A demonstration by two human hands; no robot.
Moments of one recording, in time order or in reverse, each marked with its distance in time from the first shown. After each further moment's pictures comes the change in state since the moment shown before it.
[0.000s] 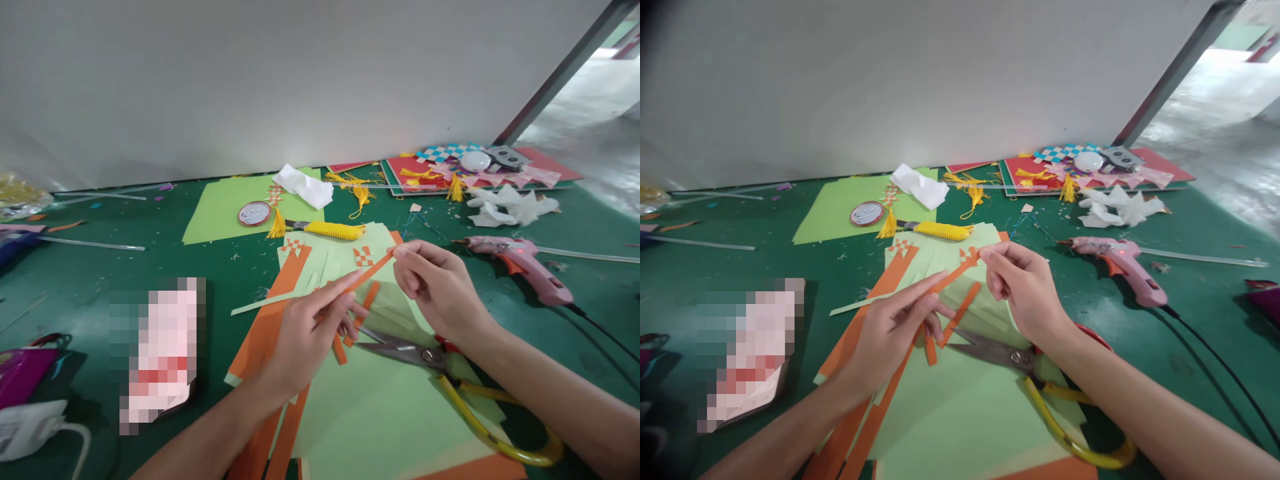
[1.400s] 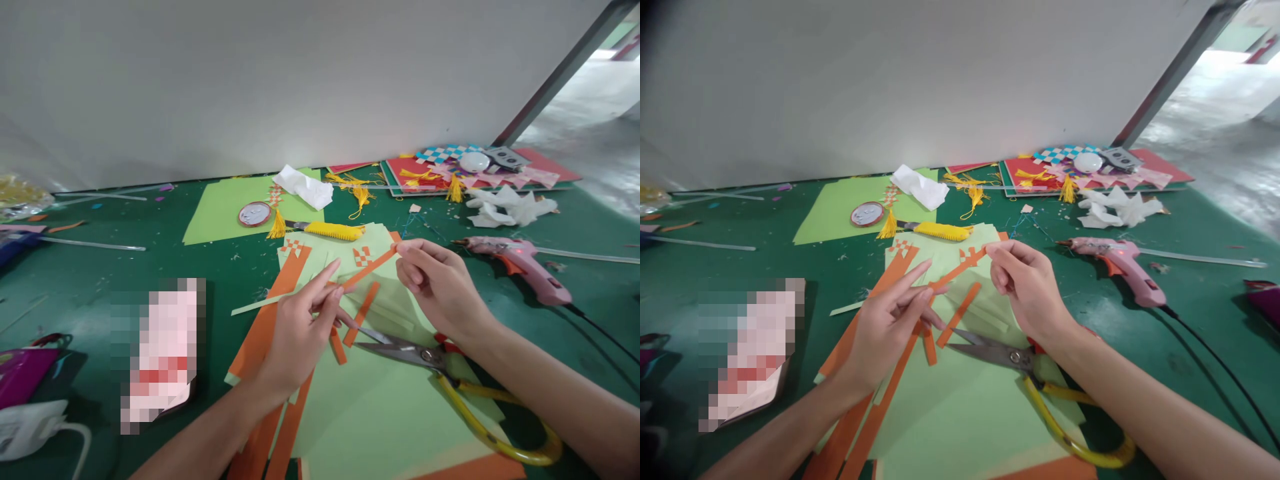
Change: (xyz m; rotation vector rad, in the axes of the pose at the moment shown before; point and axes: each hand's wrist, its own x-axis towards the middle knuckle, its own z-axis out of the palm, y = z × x) left_hand 0.000 -0.001 -0.002 0.114 0.124 -0.048; right_hand 0.003 -0.001 -0.004 0.006 0.030 -0.003
